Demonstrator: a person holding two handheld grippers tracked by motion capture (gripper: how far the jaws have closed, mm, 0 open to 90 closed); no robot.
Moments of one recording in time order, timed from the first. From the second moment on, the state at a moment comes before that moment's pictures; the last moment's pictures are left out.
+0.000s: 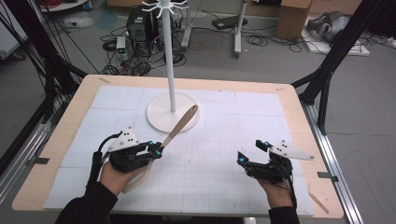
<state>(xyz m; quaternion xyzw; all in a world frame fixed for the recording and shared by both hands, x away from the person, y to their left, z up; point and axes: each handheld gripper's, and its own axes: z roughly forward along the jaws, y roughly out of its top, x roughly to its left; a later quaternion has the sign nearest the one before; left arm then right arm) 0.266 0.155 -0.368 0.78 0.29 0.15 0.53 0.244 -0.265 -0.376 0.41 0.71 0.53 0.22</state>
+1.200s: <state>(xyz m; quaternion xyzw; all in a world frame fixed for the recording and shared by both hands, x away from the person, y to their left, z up) 0.248 0.148 -0.364 0.76 0.25 0.18 0.57 0.293 -0.119 -0.303 0.28 0.74 0.60 0.14</state>
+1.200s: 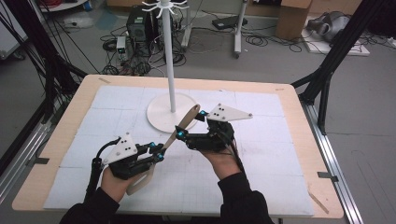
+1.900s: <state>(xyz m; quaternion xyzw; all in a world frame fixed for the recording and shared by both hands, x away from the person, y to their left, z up) 0.242 0.151 -0.355 0.76 0.23 0.19 0.58 0.286 -0.111 -0.276 0.24 0.73 0.62 0.13</state>
